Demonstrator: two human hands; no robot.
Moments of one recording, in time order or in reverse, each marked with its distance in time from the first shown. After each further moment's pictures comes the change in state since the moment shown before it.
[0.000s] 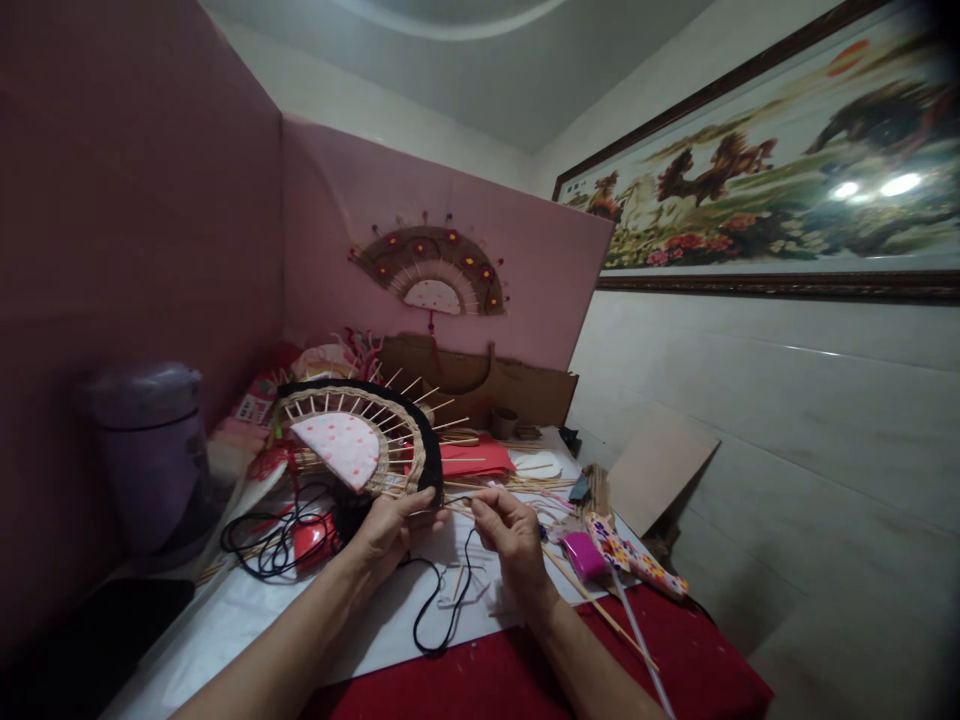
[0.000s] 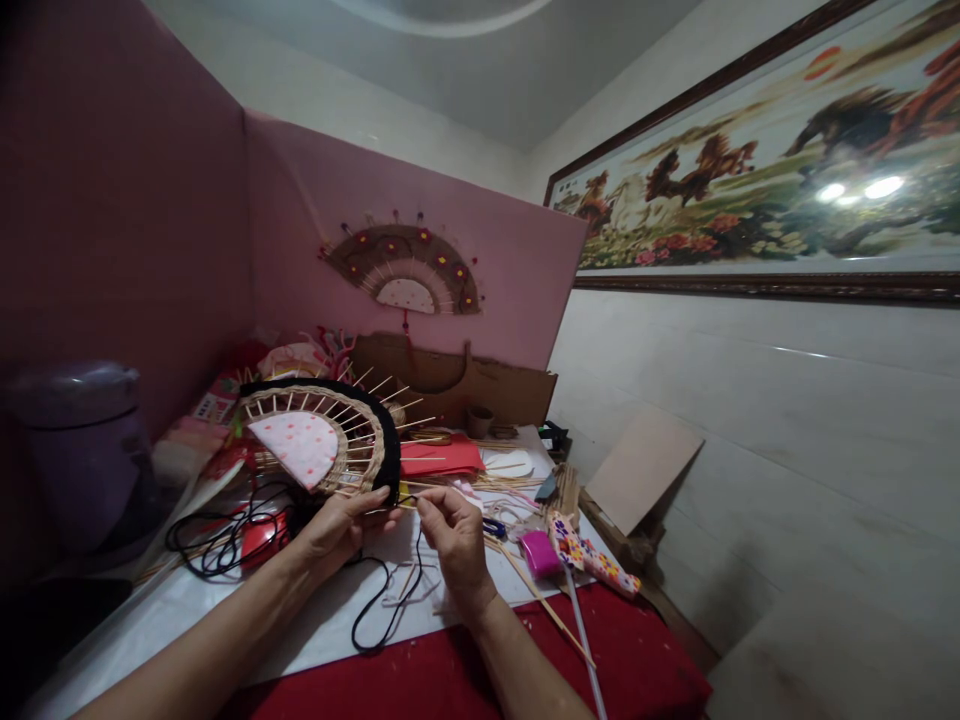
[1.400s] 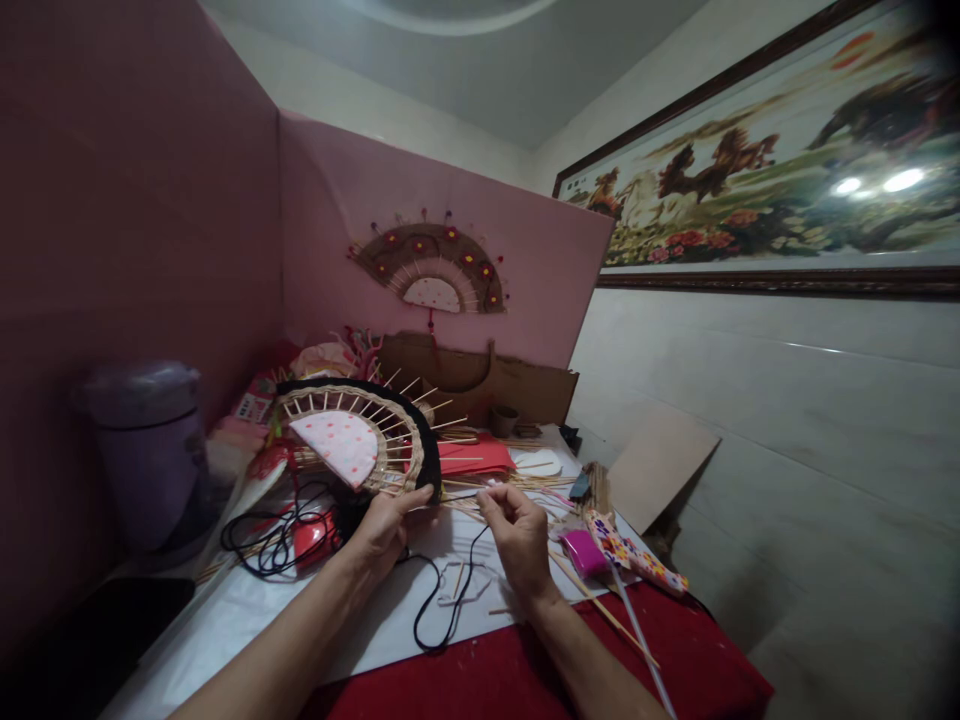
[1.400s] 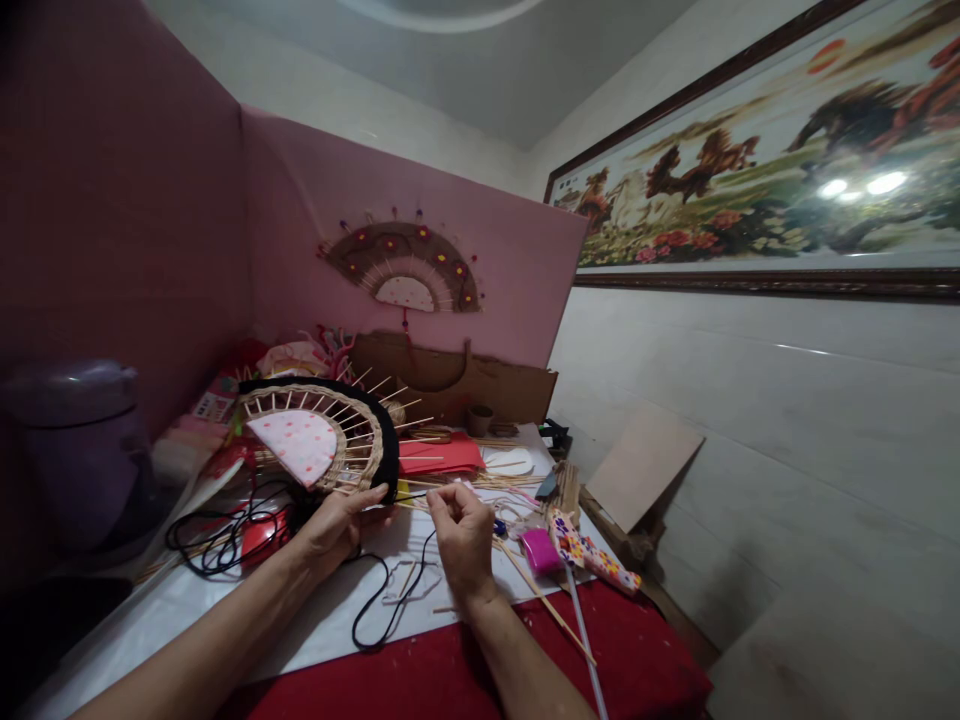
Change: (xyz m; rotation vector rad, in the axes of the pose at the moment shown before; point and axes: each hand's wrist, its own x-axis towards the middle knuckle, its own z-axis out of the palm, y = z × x) left_hand 0.000 0.003 0.003 0.005 0.084 -0.013; right_hand 0.003 0.006 -0.007 -0.427 0.223 -0.136
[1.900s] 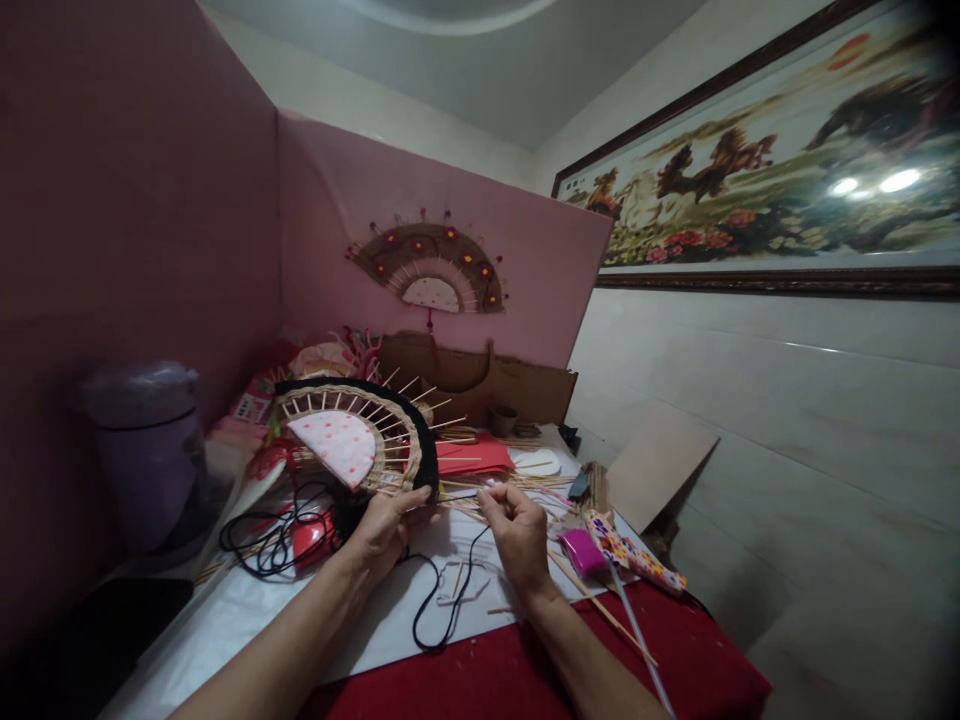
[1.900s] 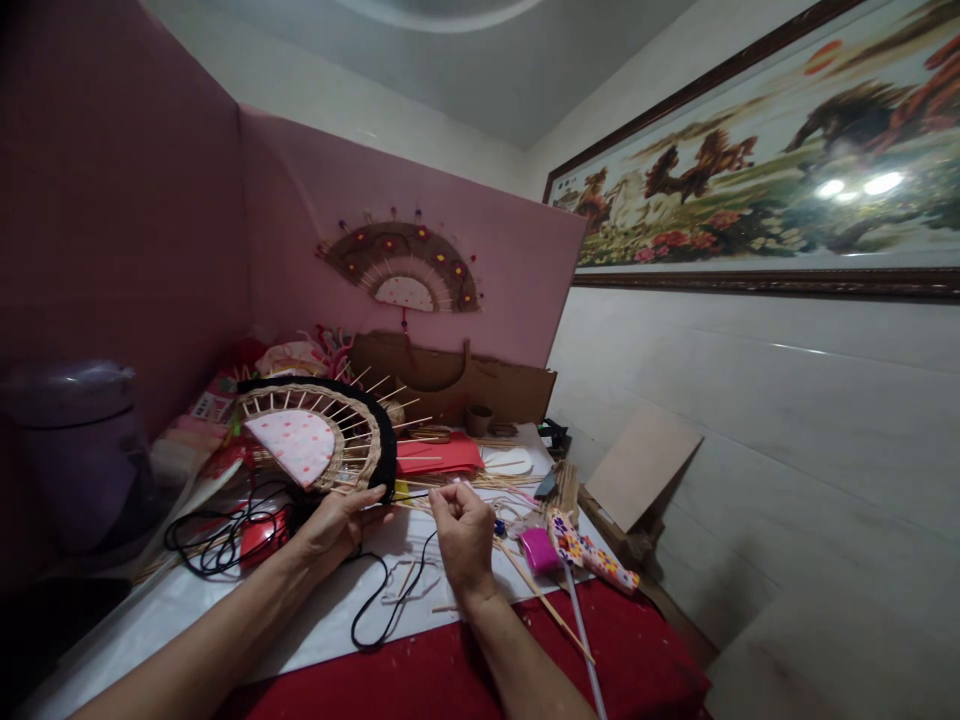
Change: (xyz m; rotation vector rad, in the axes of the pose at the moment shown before) left_hand 0.004 -0.004 -0.005 -0.053 -0.034 0.029; right_hand 0.001 0.005 0.000 -0.055 0.037 0.018
